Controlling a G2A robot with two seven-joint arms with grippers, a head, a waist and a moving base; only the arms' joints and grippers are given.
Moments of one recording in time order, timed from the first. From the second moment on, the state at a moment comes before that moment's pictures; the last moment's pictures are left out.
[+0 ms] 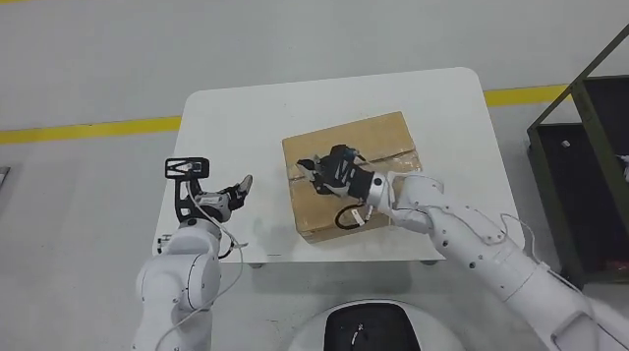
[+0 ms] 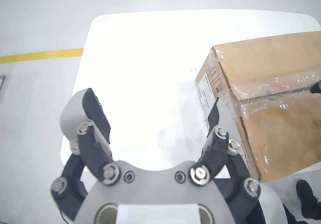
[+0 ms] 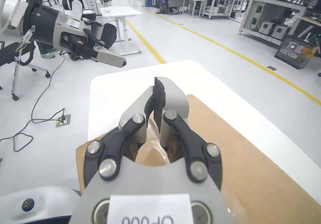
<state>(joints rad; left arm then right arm) 1.35 -1.29 -1.55 -2.08 1.38 0.06 -0.83 -0.73 -1.35 0.75 -1.22 -1.14 -0.51 -0.16</state>
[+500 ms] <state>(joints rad) 1.32 -1.29 -1.51 -2.06 1.39 0.03 -0.83 -0.71 -1.37 0.79 -1.06 -1.12 -0.53 -0.20</state>
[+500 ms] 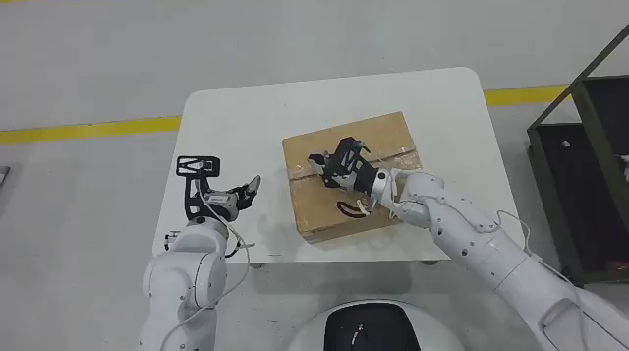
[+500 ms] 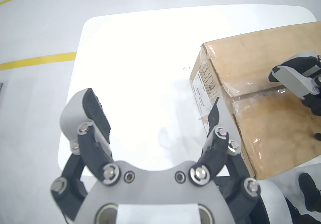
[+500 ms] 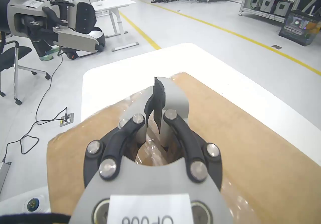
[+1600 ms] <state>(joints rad) 1.27 -1.29 -1.43 -2.02 1.42 0.03 -0.83 -1.14 -1.19 1.41 -1.50 -1.16 -0.56 0.06</state>
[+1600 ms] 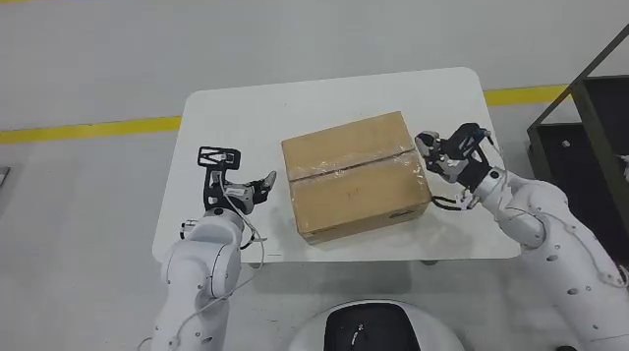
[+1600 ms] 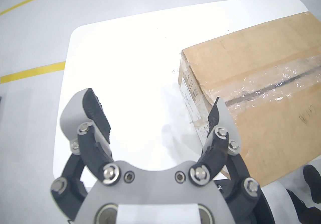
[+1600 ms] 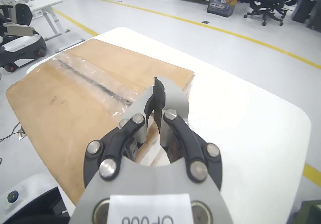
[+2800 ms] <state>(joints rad) 1.32 -1.29 -1.52 -2.03 1.43 0.07 -0.80 -0.91 -1.27 1.00 -1.41 -1.38 -0.49 0.09</state>
